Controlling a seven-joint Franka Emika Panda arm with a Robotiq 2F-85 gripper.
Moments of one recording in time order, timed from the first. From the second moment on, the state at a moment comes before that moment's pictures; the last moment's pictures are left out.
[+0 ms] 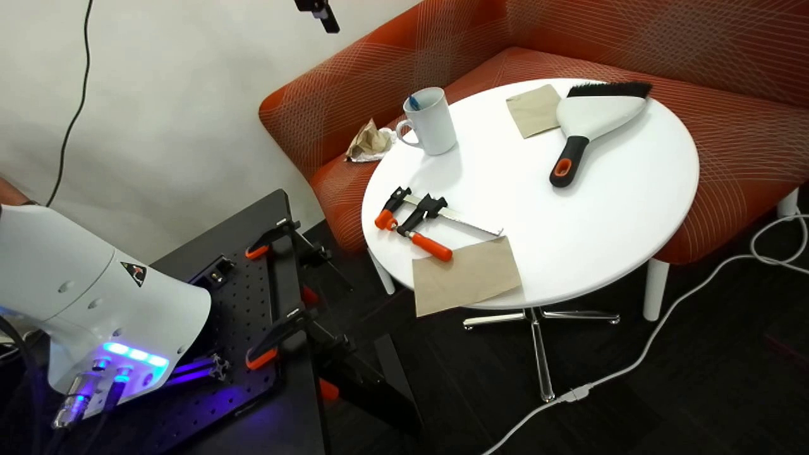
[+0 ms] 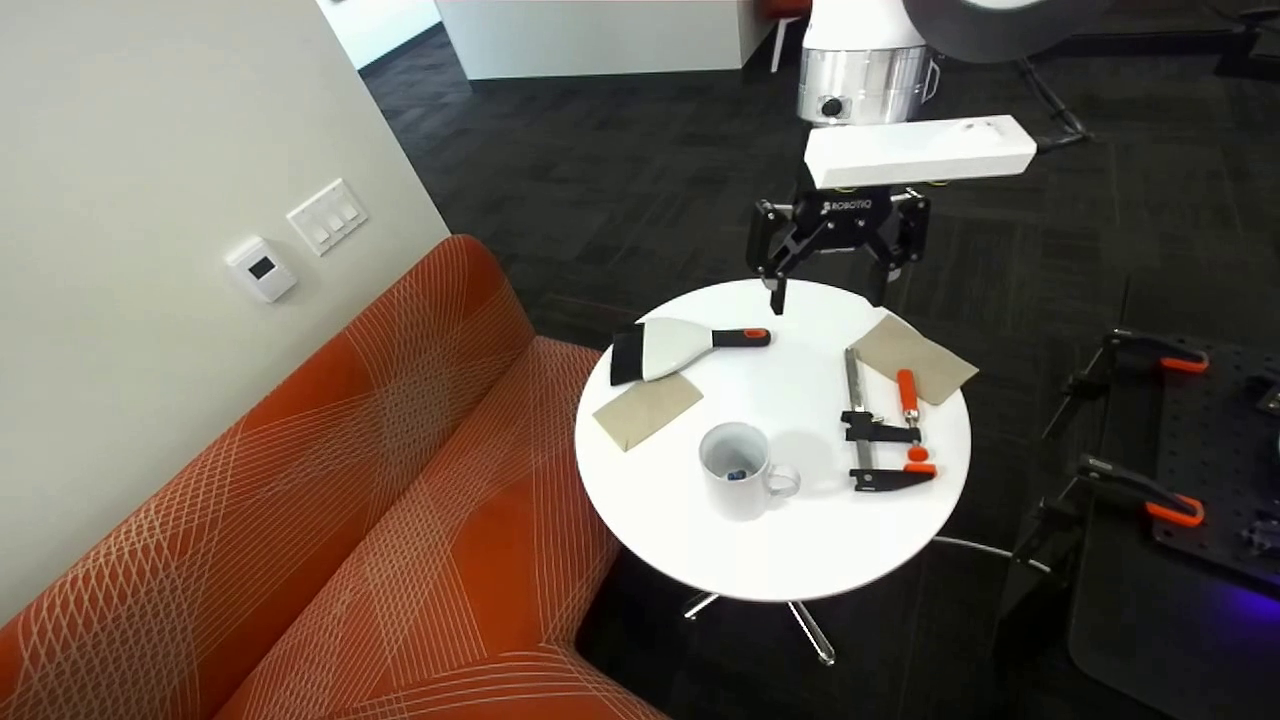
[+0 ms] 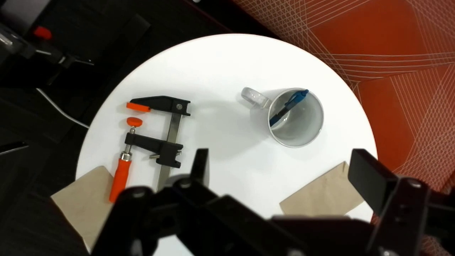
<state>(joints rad) 0.05 -0.08 0.18 -2.36 0.38 2.33 0.87</state>
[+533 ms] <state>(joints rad) 0.06 0.01 0.16 -2.31 0.38 2.33 0.87</state>
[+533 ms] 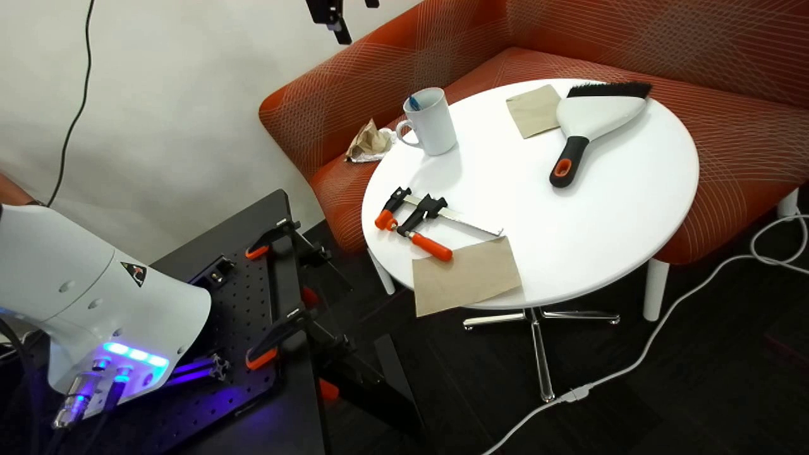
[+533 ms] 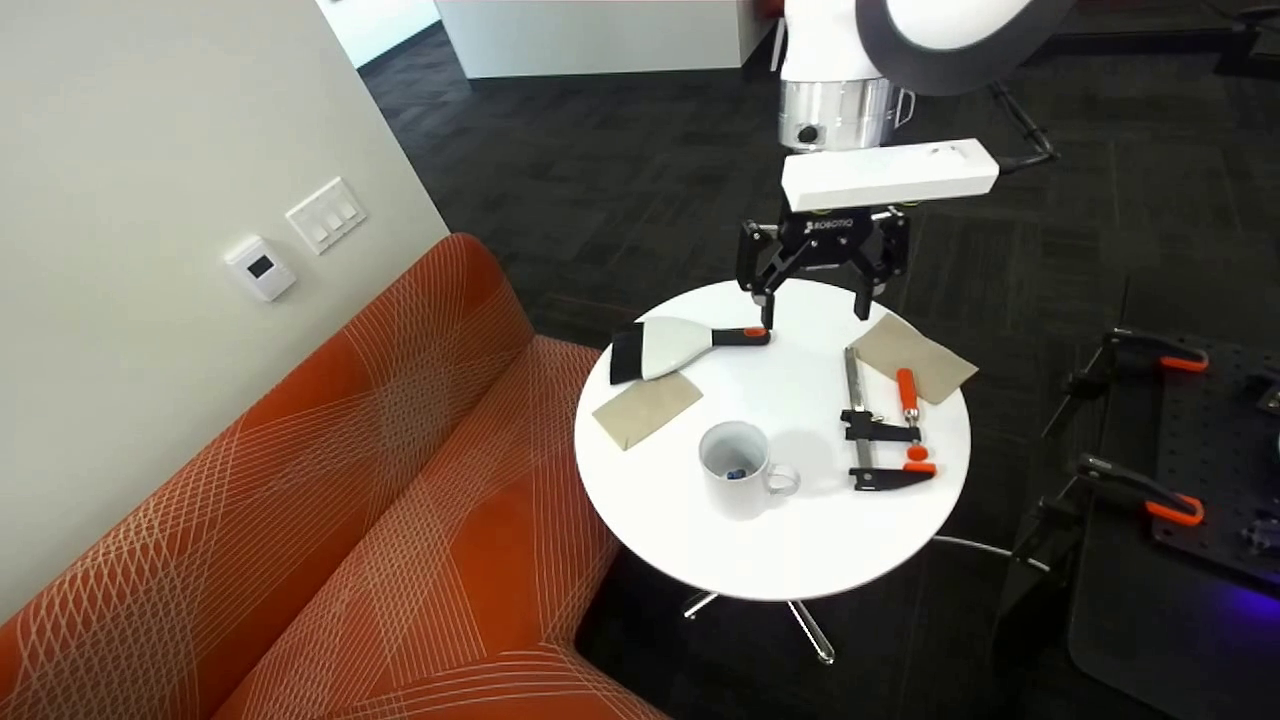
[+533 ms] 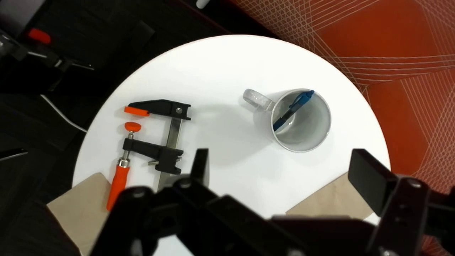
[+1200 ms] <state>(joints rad) 0.09 0.28 0.16 -2.12 0.38 2.33 0.85</state>
